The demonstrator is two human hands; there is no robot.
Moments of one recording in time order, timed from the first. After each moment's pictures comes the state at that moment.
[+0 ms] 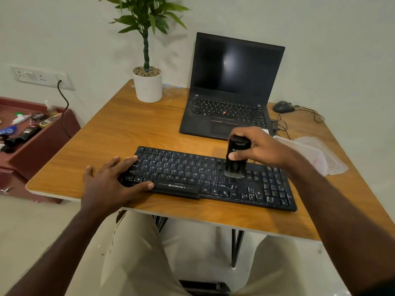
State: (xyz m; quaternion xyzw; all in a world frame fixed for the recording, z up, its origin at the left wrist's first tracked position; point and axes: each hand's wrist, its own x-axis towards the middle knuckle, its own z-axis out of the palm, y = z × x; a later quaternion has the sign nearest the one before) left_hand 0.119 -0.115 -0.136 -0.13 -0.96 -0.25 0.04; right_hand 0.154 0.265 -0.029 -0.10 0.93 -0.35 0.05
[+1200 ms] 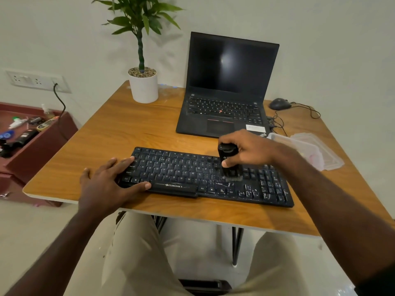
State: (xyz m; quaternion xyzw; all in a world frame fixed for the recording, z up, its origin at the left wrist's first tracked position) left_hand 0.121 -0.114 -0.133 -0.12 -0.96 -0.24 0.04; right_hand 0.153 0.251 -0.027 -0.13 0.94 -0.27 0.12
